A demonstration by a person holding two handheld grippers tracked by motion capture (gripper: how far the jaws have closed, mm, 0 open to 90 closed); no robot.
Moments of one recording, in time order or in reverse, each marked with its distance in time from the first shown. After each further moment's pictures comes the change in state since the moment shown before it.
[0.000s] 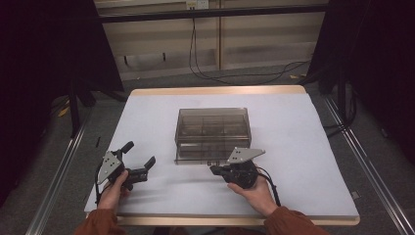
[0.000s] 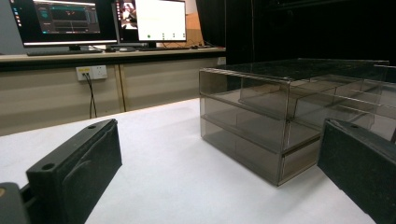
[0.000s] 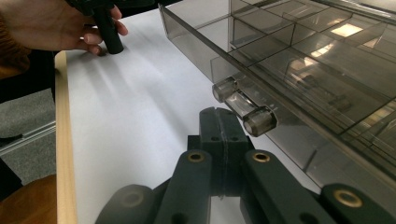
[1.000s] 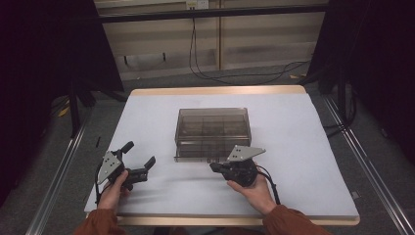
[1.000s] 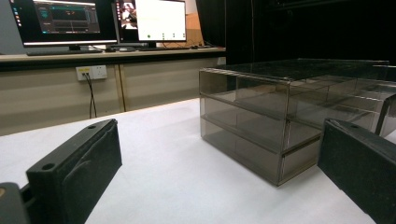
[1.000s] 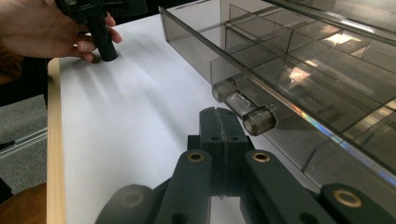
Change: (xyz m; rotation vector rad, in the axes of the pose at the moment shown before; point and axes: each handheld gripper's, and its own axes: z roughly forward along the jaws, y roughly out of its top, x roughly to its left) left arm 0.000 0.000 0.000 0.001 -0.001 0.000; right arm -0.003 0.003 0.001 -0.024 -0.015 -0.008
